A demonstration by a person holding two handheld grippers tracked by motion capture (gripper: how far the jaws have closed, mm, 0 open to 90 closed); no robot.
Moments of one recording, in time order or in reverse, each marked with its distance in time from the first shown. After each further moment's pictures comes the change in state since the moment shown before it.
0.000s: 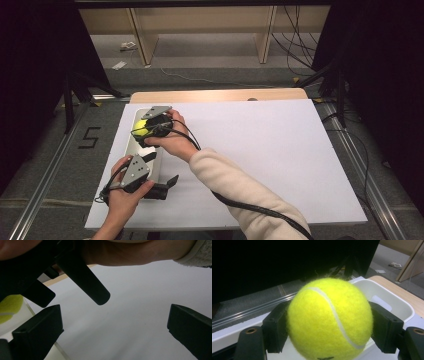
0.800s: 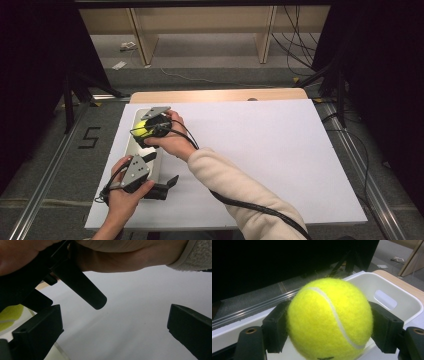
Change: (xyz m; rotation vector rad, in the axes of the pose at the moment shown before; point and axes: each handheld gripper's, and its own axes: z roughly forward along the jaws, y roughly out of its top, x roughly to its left) left arm -0.001 0.000 0.000 0.004 -0.003 -0.003; right arm -0.003 -0.004 0.010 0.028 0.005 0.017
